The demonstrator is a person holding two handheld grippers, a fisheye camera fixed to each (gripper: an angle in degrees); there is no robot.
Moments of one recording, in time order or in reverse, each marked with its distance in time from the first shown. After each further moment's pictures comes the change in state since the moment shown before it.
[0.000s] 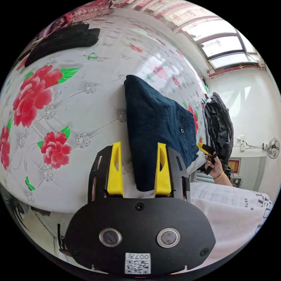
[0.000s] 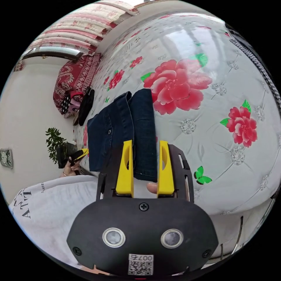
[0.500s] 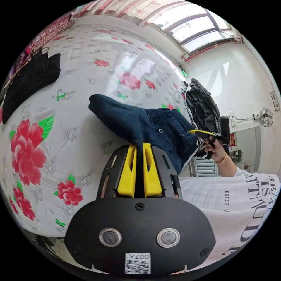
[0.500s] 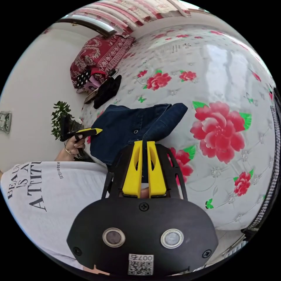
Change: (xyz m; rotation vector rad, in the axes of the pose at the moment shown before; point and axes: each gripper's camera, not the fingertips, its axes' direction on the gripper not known) left arm 0.051 -0.092 -0.083 0.035 -0.010 0.264; right arm -0.175 -0.131 -0.021 -0.025 0.070 -0.337
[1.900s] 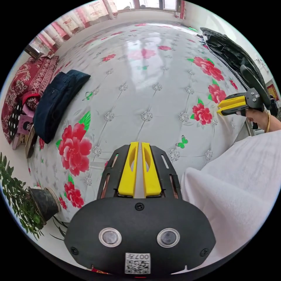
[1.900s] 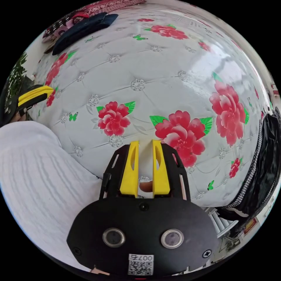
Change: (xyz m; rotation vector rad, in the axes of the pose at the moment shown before) left arm 0.145 0.029 0.061 -0.229 -0.598 0.267; right arm -0.142 0.031 0.297 -0.357 0.454 -0.024
